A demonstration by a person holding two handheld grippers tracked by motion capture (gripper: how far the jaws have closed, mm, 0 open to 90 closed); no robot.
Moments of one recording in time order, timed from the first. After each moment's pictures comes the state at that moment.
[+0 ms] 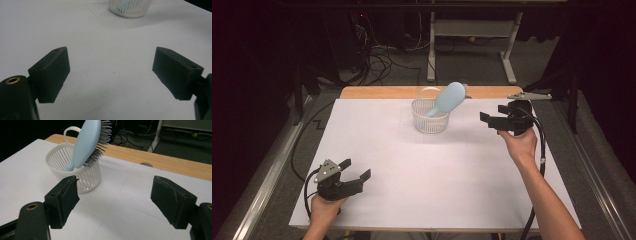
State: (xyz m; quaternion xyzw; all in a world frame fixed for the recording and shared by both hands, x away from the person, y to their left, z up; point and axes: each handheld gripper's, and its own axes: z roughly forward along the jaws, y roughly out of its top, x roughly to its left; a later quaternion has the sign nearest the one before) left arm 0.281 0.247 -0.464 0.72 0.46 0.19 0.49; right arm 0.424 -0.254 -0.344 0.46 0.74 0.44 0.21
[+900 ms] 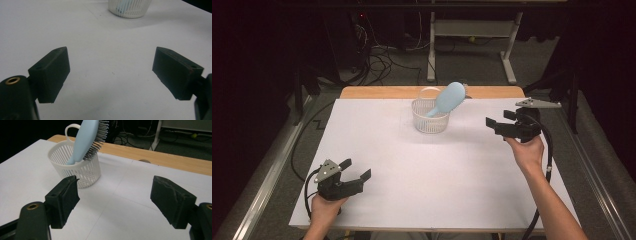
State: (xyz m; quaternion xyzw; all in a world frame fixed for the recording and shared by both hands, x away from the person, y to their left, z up) left arm 0.281 0.246 -0.464 0.72 0.46 0.19 0.49; right arm 0.406 -0.270 -0.350 0.46 0.74 0.45 0.21
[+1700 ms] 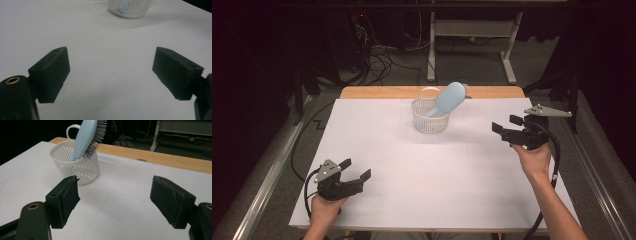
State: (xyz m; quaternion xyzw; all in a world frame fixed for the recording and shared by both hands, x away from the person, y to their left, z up) left arm 0.281 0.246 -0.463 0.71 0.46 0.19 0.49; right arm 0.386 -0.284 -0.354 0.46 0.73 0.47 0.22
